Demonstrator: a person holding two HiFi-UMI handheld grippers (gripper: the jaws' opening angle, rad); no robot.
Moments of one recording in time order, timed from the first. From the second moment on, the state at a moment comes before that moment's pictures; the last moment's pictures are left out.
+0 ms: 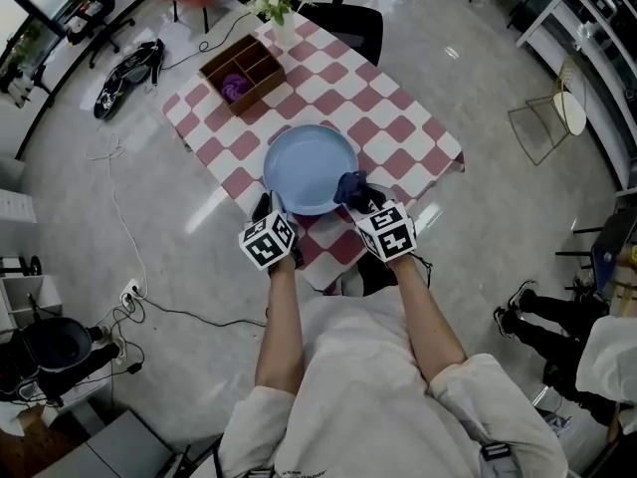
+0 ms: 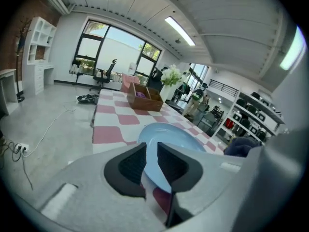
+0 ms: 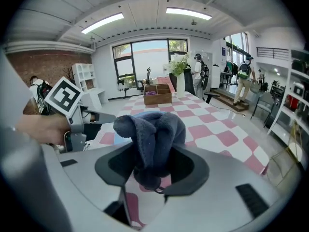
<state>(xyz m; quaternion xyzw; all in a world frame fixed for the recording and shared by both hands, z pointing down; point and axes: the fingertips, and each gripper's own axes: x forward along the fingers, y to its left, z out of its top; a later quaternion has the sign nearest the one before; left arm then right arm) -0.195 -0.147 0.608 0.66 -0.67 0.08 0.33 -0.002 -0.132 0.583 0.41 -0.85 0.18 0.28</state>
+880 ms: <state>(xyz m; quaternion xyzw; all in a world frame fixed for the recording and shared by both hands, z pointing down) -0.158 -0.062 0.562 0.77 -0.59 0.12 0.23 -0.018 -0.080 0.576 0.44 -0.85 0.24 0.18</state>
